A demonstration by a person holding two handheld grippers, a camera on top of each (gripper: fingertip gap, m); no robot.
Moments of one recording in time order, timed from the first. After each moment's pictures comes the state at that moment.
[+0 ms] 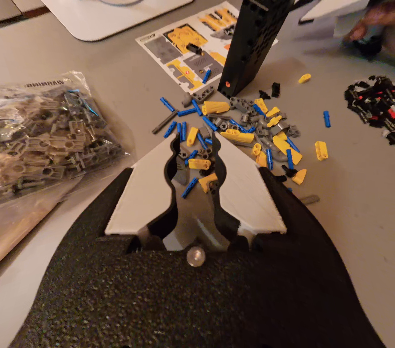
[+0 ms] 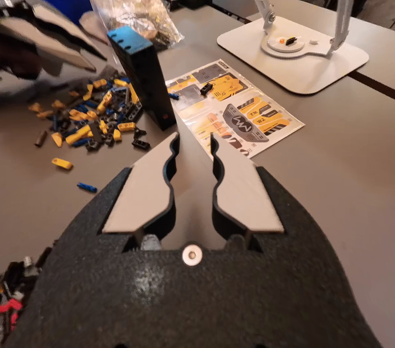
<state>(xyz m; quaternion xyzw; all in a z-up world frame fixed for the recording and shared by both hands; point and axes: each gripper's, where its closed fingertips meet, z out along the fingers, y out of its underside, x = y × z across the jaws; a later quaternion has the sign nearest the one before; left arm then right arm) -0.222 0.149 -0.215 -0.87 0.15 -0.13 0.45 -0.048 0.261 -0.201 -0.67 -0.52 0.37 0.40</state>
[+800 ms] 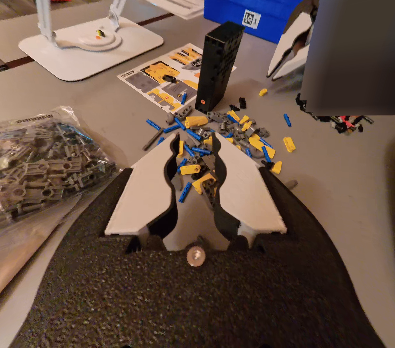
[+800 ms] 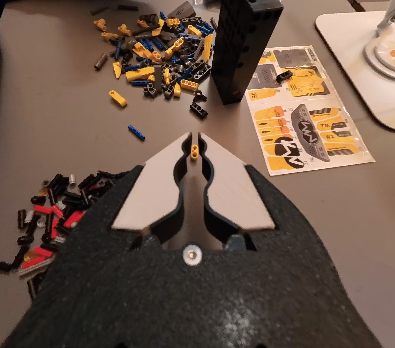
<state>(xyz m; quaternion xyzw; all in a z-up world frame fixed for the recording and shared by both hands) -0.217 0.136 -0.192 -0.81 0.20 -0.20 0.51 -0.040 0.195 -0.219 -0.56 -0.69 0.34 0.31</state>
